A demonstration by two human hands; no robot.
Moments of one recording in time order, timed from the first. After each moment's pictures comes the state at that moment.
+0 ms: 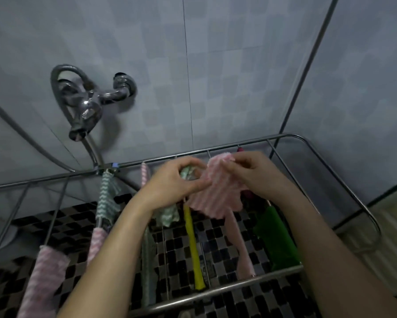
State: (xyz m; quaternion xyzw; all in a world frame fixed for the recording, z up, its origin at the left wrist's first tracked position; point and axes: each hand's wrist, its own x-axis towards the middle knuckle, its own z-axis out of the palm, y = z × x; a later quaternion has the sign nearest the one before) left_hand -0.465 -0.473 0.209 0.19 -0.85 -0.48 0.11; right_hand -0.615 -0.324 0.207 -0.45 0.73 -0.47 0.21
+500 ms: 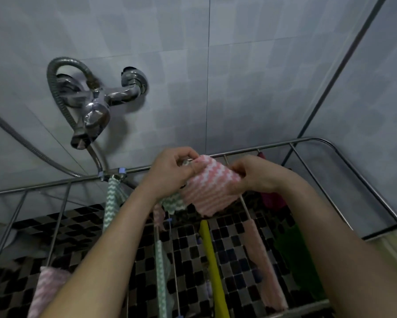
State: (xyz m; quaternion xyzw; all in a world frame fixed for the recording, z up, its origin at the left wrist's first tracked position) left_hand -0.489 -0.560 0.193 0.21 -0.82 -0.51 0.15; right_hand -0.660 -0.411 0.181 -0.50 0.77 -0.21 0.33
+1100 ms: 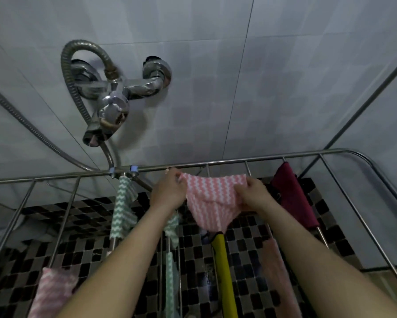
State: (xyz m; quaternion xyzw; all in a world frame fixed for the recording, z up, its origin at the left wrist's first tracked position) left_hand -0.491 -0.617 0.082 0.48 -0.78 -0.39 0.07; right_hand -0.657 -0.473 0.063 -0.15 0.81 -0.42 0.38
